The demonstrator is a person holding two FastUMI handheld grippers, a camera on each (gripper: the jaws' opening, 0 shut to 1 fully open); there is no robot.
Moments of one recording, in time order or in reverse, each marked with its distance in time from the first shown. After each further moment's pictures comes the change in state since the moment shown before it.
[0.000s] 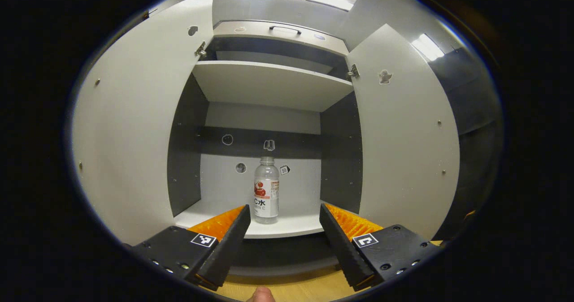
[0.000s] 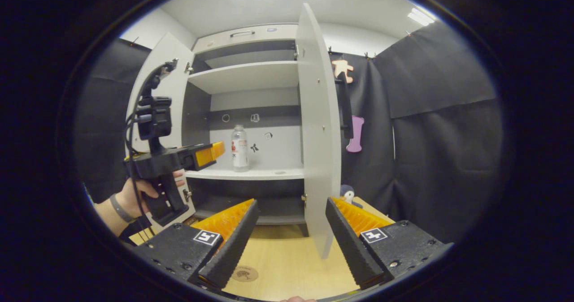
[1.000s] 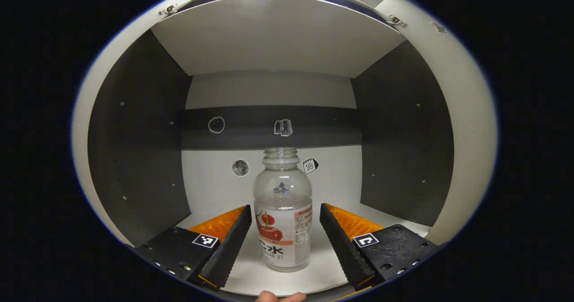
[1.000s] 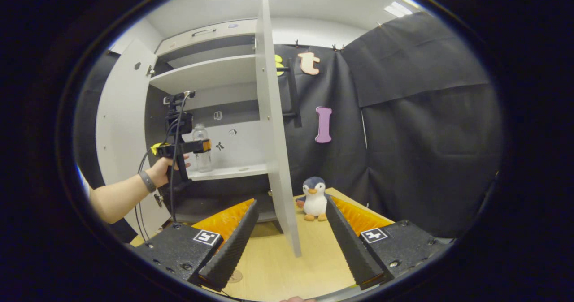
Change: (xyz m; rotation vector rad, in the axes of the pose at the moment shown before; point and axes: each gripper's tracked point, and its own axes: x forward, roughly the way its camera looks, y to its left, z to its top) left arm 0.189 0.049 -0.032 0.050 0.096 0.091; right arm 0.009 -0.063 -0.006 0.078 0.022 -0.173
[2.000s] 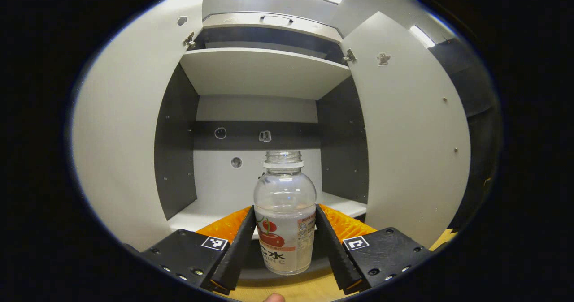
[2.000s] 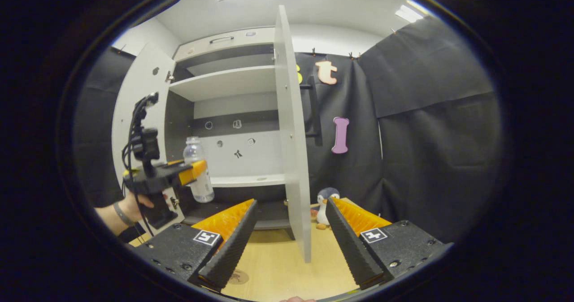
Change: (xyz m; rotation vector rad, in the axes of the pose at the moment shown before) left arm -0.205 -0.044 -0.022 -0.023 -0.060 -0.136; right arm -0.015 0.023 0.023 -0.027 -0.043 0.130
